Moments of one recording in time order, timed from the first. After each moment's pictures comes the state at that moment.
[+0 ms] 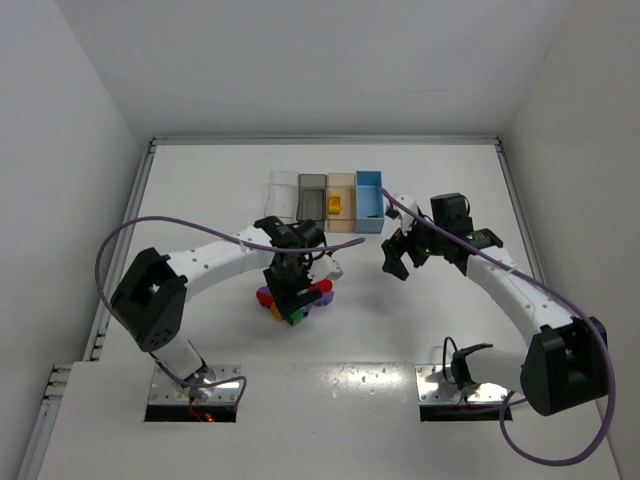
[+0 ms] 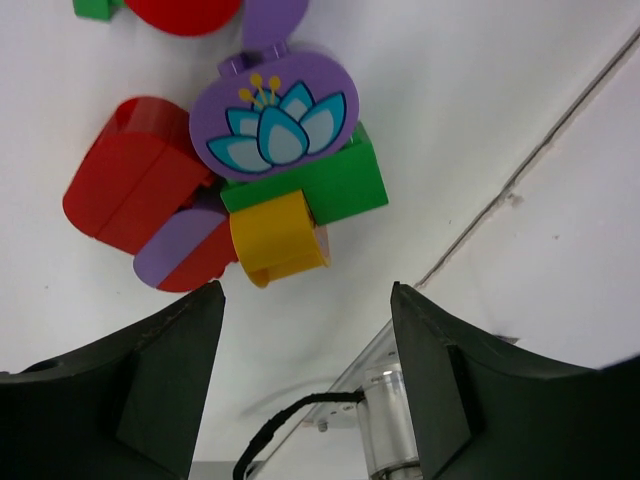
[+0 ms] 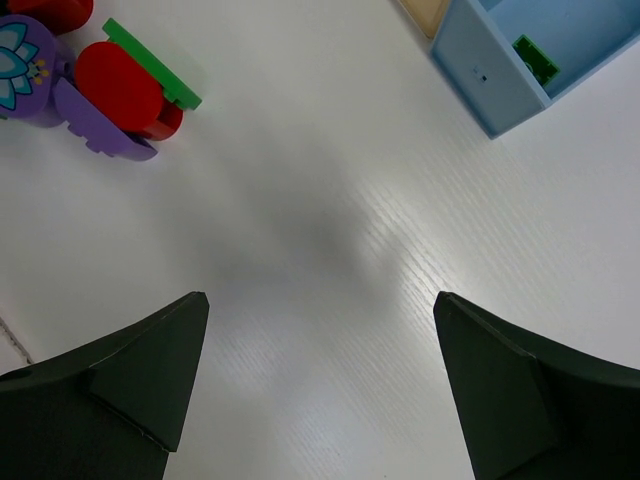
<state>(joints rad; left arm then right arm) -0.81 1.61 1.18 -1.05 0.14 0.32 0.25 1.22 0.79 -0.43 -0.48 -0.45</state>
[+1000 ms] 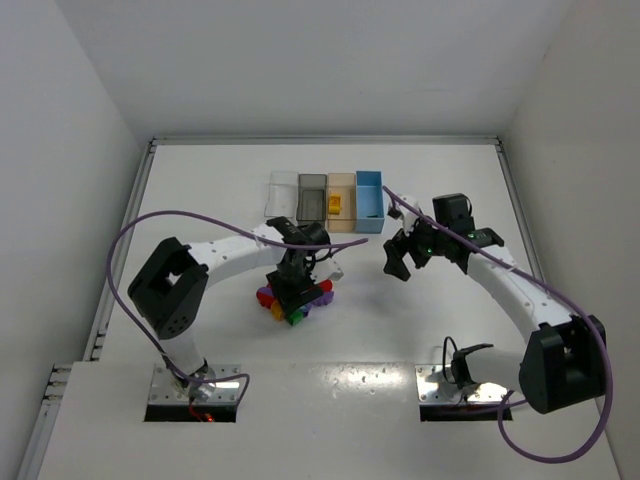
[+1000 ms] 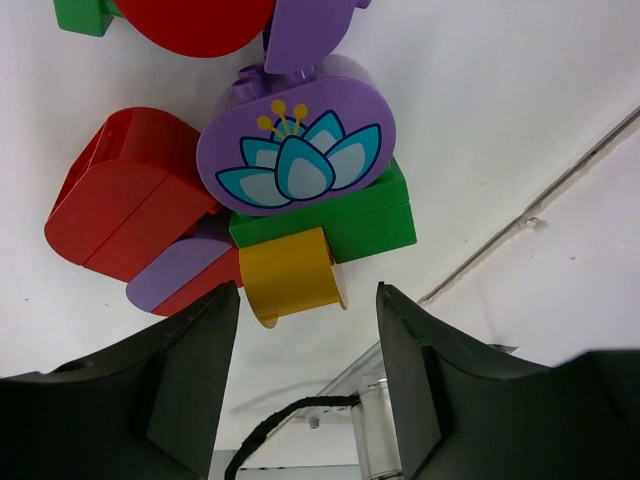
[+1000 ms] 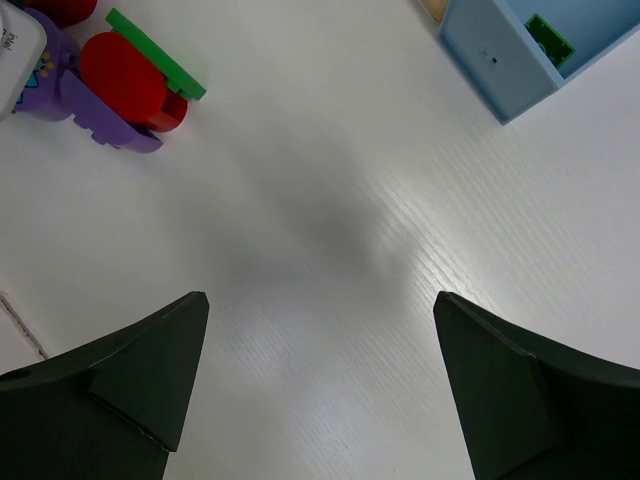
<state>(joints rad) -0.79 1.72 1.20 -1.03 0.12 0.28 0.23 1.23 0.79 -0.45 -0.51 -0.45</state>
